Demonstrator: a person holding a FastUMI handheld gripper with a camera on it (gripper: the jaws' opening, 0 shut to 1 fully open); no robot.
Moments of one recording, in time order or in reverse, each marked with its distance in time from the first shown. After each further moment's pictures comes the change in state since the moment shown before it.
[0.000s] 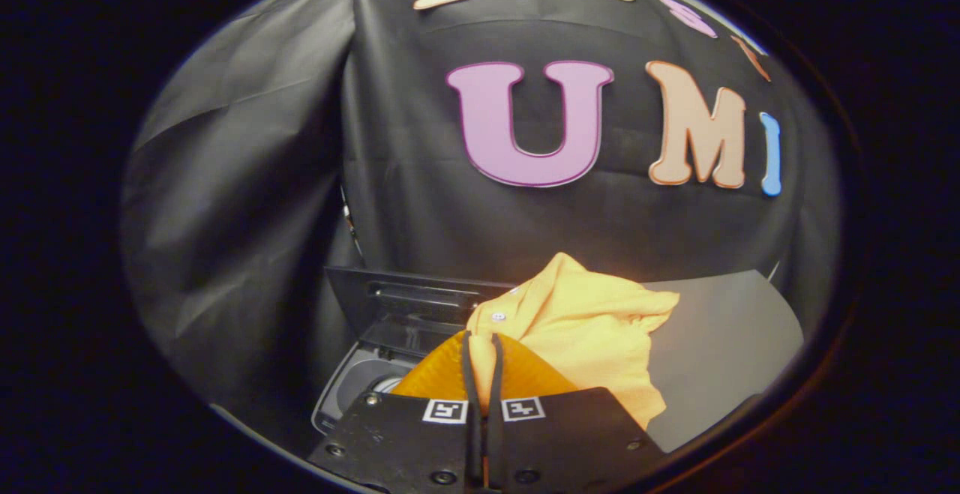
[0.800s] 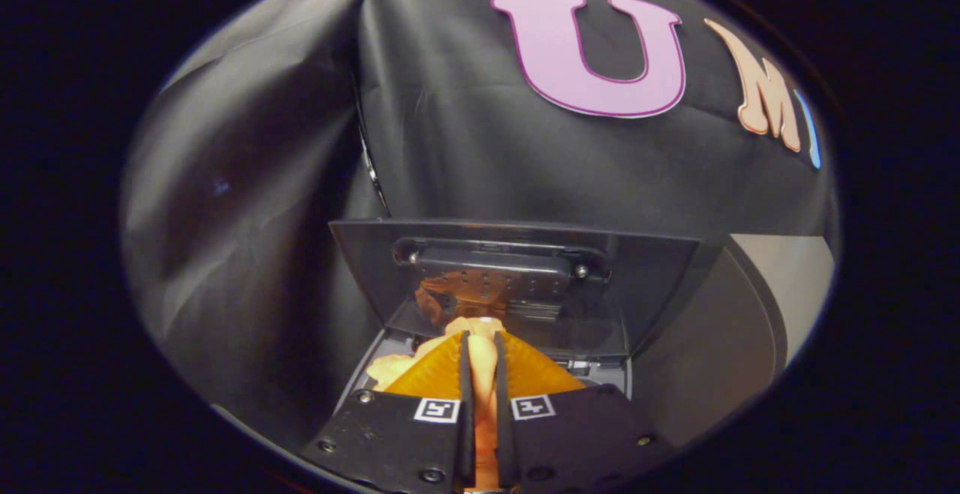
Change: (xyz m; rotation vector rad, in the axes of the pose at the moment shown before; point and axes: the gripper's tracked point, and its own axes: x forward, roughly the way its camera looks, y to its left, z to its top) arm 0.109 0.065 -0.070 -0.026 0.138 0.067
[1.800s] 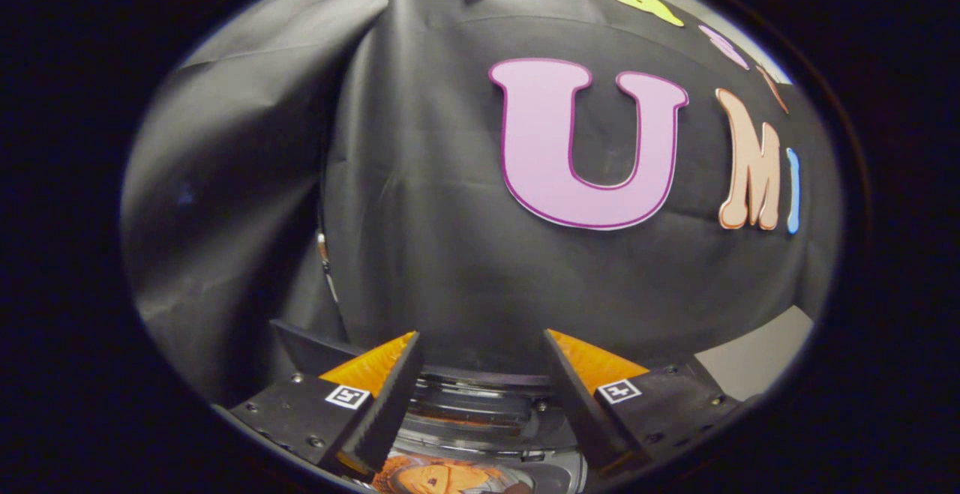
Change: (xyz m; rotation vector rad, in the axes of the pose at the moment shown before) arm 0.045 -0.038 0.111 -0.043 -0.303 -0.204
